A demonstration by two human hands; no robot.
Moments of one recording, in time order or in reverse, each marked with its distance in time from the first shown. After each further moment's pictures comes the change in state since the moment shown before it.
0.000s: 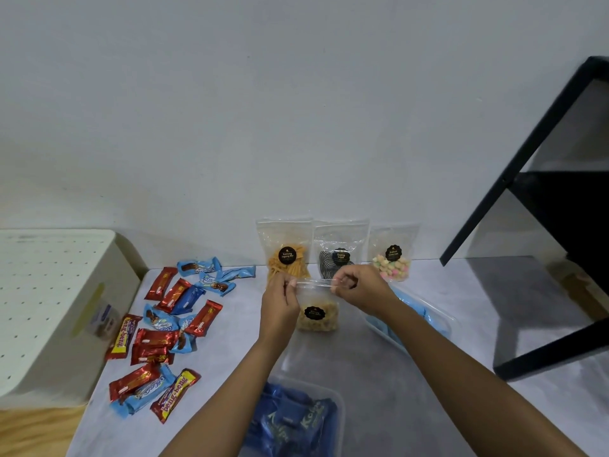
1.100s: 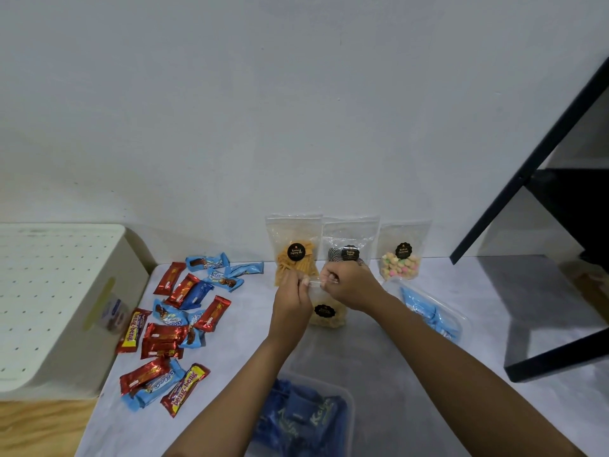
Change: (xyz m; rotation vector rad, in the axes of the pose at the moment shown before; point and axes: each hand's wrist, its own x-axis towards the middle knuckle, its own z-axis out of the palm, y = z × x) left_hand -0.001 0.000 0.002 0.021 -0.037 0.064; right_hand 0.010 -0.036 0.021 -0.346 -0.108 -0.070
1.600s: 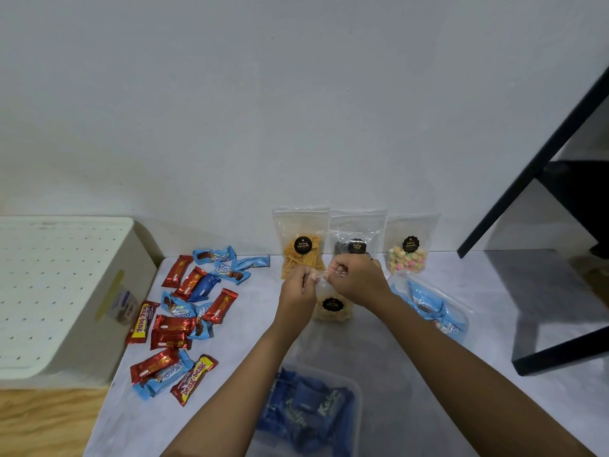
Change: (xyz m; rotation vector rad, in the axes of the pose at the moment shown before) left_hand 0.002 0.009 -0.011 -0.130 -0.127 -0.128; right_hand -0.005 -0.004 0.009 0.044 0.161 0.074
